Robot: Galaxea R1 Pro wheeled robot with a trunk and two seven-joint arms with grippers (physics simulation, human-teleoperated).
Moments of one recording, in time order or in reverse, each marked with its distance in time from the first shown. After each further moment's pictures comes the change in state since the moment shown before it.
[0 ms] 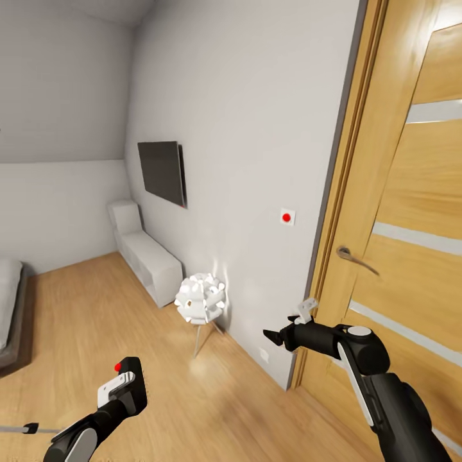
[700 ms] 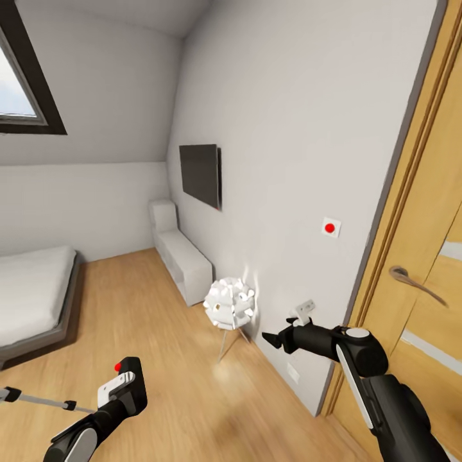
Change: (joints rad) left arm 0.000 0.000 0.000 0.000 0.001 0.000 0.000; right arm 0.007 0.000 0.013 0.000 0.000 -0.001 0.000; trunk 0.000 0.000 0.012
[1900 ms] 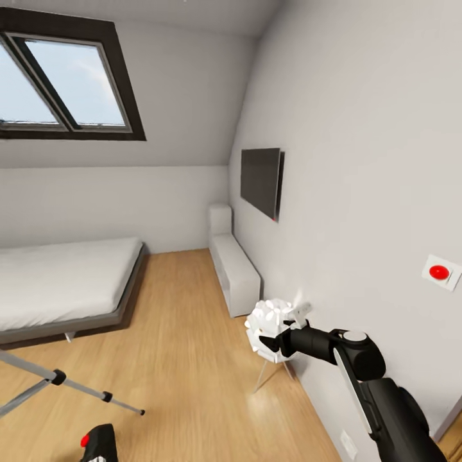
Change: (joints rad) left arm 0.384 0.009 -0.001 -0.123 0.003 -0.208 -0.015; right arm 0.013 0.000 0.022 0.000 0.000 -0.021 0.000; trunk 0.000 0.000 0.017
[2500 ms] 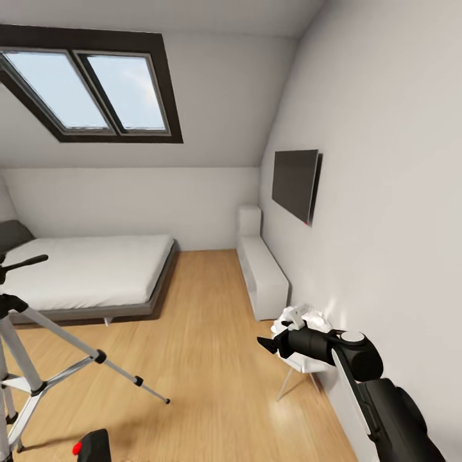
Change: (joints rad) left arm 0.066 0.006 0.001 -0.036 0.001 -0.066 -0.021; right arm 0.000 0.000 0.016 0.000 0.000 -0.003 0.000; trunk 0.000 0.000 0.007
